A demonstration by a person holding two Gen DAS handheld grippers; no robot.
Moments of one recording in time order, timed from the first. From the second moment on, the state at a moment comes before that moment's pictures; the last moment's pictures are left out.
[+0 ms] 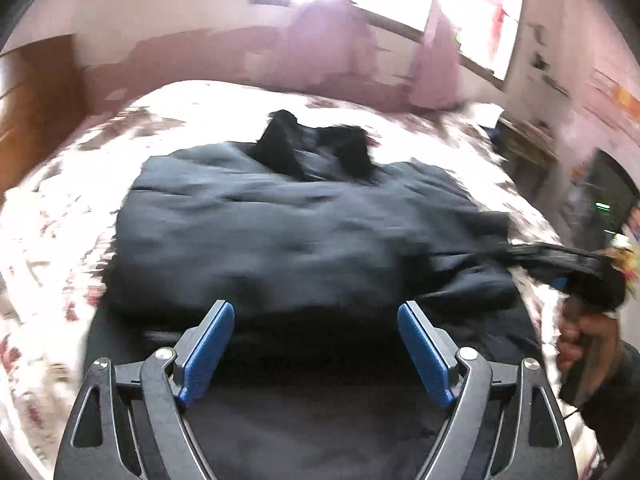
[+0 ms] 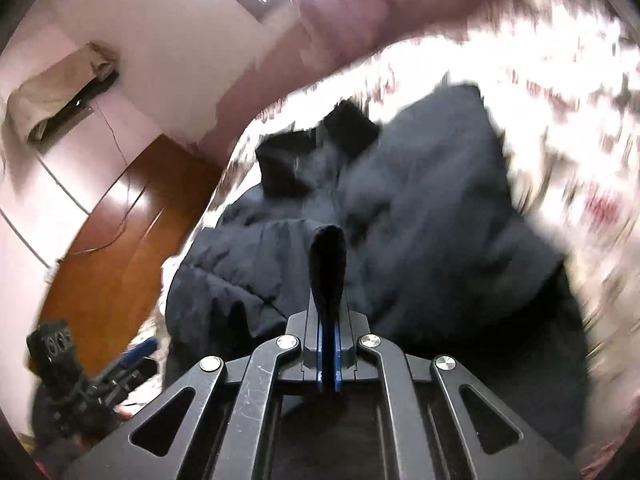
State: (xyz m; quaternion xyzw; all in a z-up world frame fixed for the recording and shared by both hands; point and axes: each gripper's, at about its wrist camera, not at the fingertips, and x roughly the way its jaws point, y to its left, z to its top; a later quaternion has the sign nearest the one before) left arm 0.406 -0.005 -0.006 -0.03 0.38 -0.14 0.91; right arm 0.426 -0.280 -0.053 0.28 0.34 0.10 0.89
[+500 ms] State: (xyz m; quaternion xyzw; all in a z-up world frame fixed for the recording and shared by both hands) left arm 0.464 0.059 -0.014 -0.09 0.38 -0.05 0.92; right arm 0.438 -0.289 -0.020 0.09 0.32 -0.02 0.94
